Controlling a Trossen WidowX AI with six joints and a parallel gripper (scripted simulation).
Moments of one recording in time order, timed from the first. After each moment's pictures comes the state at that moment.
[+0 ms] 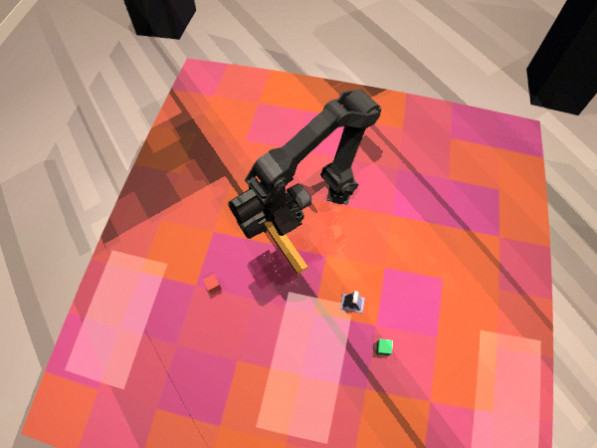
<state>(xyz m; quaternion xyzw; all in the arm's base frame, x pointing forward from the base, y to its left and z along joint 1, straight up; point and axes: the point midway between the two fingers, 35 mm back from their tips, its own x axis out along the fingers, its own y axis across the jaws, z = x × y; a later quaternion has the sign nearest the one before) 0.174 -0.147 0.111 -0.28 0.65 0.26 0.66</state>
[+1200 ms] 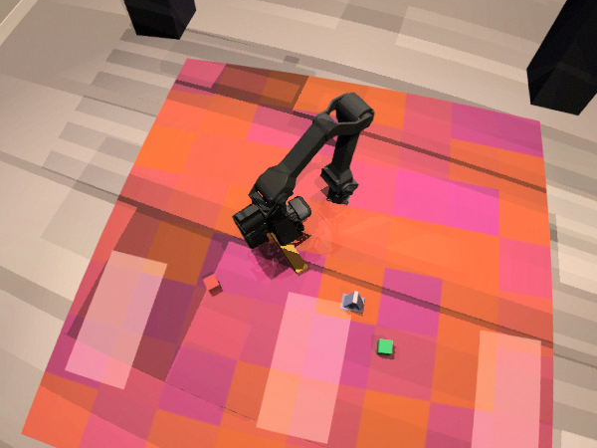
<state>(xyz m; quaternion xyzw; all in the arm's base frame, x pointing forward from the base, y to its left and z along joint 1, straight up) 0.173 -0.147 0.046 -0.28 0.65 0.27 0.66</state>
